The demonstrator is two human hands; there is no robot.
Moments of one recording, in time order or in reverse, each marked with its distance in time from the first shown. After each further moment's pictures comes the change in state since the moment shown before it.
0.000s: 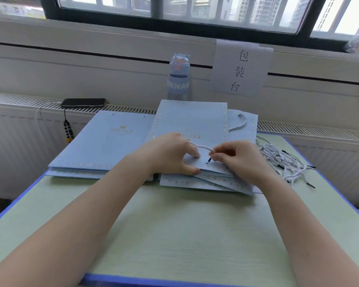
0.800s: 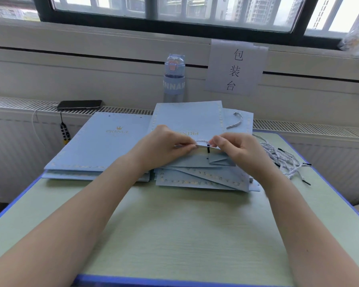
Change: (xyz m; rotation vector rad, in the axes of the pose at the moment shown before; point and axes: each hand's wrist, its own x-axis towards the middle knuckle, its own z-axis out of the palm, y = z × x) left_hand -0.006 -0.001 -0.001 -0.287 0.452 0.144; right_hand -0.001 0.001 -0.011 0.063 0.085 -0.106
